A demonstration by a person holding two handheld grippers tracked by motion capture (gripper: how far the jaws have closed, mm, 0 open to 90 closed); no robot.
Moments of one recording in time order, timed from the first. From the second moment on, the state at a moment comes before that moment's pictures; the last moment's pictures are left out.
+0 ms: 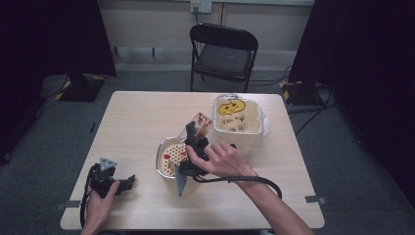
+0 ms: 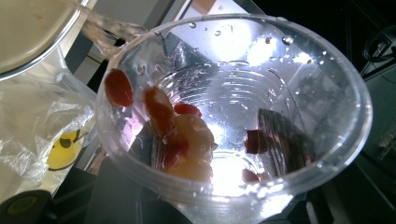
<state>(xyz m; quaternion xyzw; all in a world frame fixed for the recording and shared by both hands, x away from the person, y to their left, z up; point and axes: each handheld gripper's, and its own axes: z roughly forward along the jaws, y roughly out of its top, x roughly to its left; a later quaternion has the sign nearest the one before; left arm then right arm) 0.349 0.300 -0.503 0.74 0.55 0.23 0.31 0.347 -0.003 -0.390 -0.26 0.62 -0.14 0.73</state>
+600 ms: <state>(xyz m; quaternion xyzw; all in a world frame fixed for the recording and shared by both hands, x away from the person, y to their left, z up) 0.349 0.300 -0.503 0.74 0.55 0.23 0.31 0.347 -0.005 -0.380 -0.27 0.61 -0.15 0.73</state>
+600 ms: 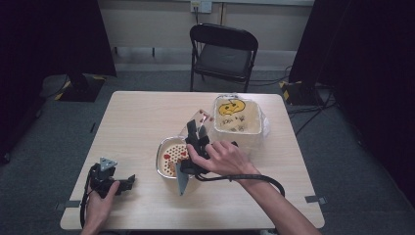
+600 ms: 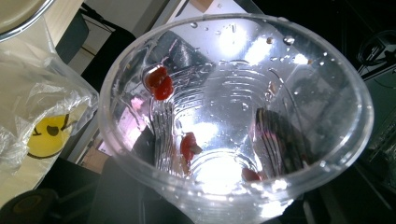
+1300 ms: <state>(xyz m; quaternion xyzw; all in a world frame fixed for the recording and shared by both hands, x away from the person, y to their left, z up) 0.349 0.300 -0.503 0.74 0.55 0.23 0.31 0.367 -0.045 -0.329 0.17 0.80 0.36 0.44</state>
